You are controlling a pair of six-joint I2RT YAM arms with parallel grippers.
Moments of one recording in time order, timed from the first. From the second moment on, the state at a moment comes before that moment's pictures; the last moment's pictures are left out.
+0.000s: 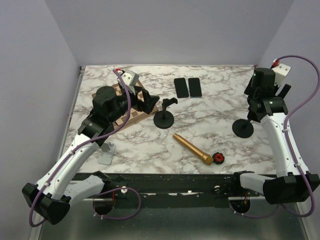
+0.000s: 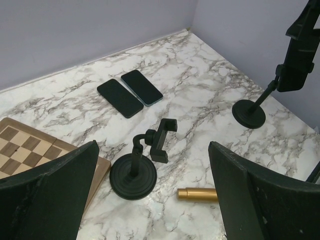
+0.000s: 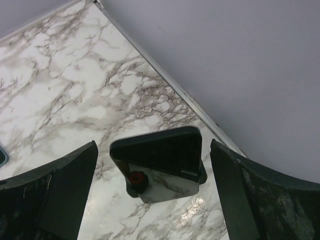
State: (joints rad) left arm -0.54 1.00 1.07 -0.13 0.20 -0.17; right arm 0.08 1.19 1.27 -0.65 0.77 0.29
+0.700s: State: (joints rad) left arm -0.54 0.96 1.07 -0.12 0.27 -0.20; right arm -0.06 1.29 1.38 -0.67 0.53 0.18
